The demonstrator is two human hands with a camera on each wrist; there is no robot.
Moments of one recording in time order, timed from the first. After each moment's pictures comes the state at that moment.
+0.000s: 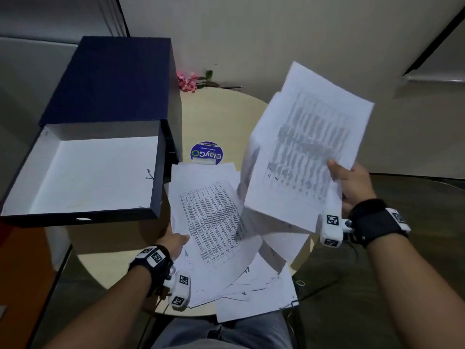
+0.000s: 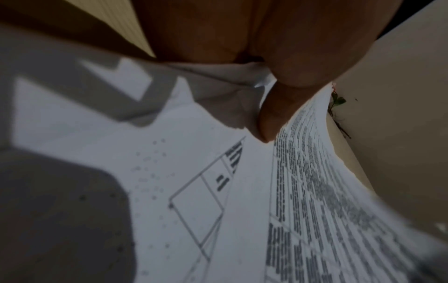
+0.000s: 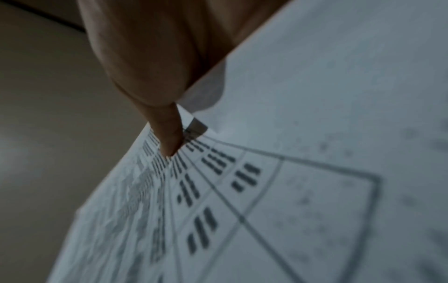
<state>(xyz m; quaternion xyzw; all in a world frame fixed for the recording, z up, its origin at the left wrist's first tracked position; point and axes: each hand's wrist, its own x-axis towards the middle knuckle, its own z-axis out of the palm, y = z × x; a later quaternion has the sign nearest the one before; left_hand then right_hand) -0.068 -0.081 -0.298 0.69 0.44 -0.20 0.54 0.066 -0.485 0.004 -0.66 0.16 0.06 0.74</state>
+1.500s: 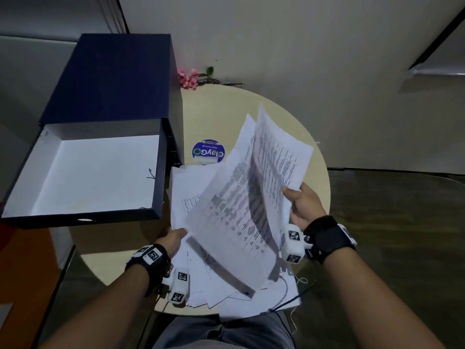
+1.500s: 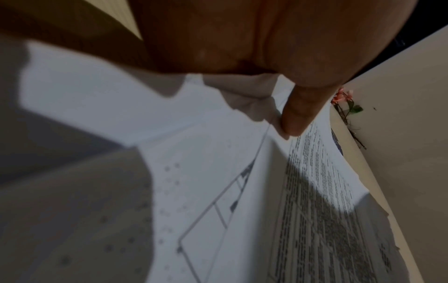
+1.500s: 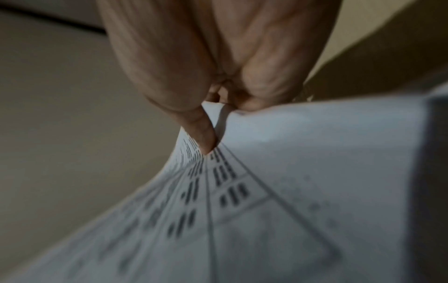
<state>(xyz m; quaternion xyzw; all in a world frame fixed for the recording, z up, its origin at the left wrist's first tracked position) -0.078 -0.110 -0.174 0.63 0.49 -0.24 0.56 0.044 -0.421 -0.081 -0.56 0.21 0.18 0.78</state>
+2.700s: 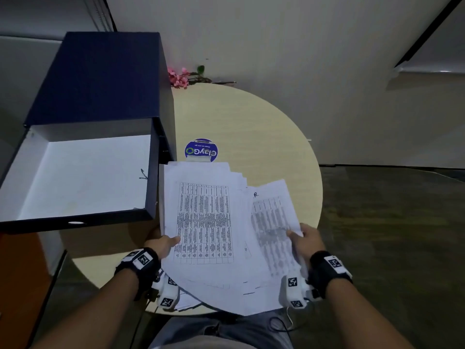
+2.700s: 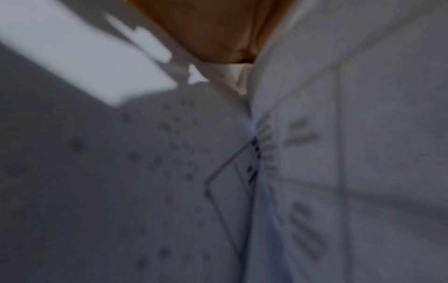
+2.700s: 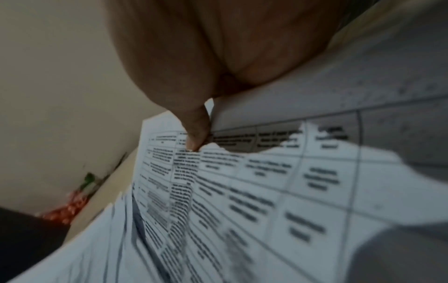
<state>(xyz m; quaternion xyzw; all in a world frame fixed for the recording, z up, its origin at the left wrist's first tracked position) -0.086 -0.096 -0.178 0.83 0.30 -0.37 0.27 -0.030 -0.479 -0.149 -0.83 0.22 0.19 0.48</state>
